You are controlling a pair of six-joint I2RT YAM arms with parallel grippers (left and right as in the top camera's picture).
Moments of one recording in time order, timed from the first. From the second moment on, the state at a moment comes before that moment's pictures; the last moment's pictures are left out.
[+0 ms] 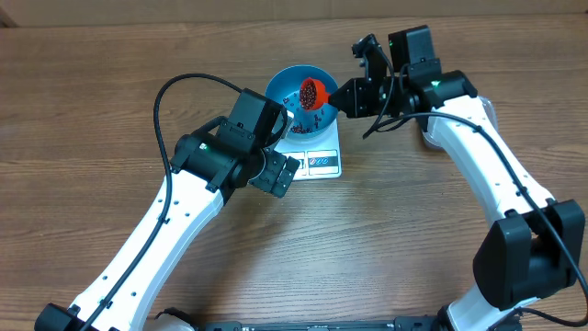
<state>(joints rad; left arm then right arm) -0.50 1.46 1.35 -1.02 -0.06 0.00 0.27 1.80 1.52 -0.66 -0.55 0.17</state>
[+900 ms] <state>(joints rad) -0.50 1.46 1.35 -1.02 -0.06 0.00 0.34 1.66 1.52 -0.70 -0.32 0.08</state>
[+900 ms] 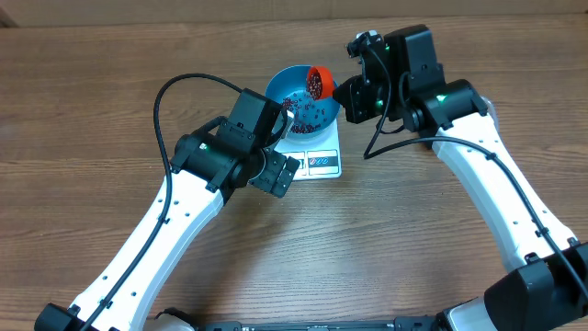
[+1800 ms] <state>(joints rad) -0.50 1.46 1.35 -1.02 -0.06 0.00 0.43 1.66 1.52 -0.70 -0.13 0.04</state>
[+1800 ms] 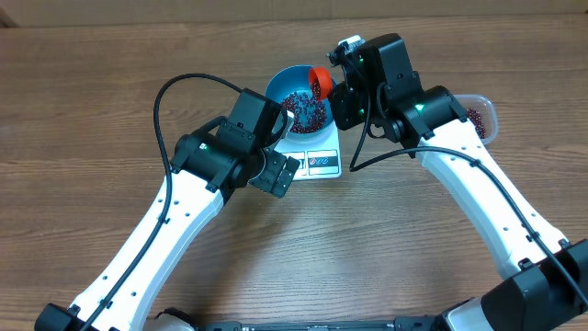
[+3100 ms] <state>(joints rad) -0.50 1.46 1.35 -1.02 -0.06 0.00 0.48 1.66 1.52 -0.69 -0.07 -0.14</state>
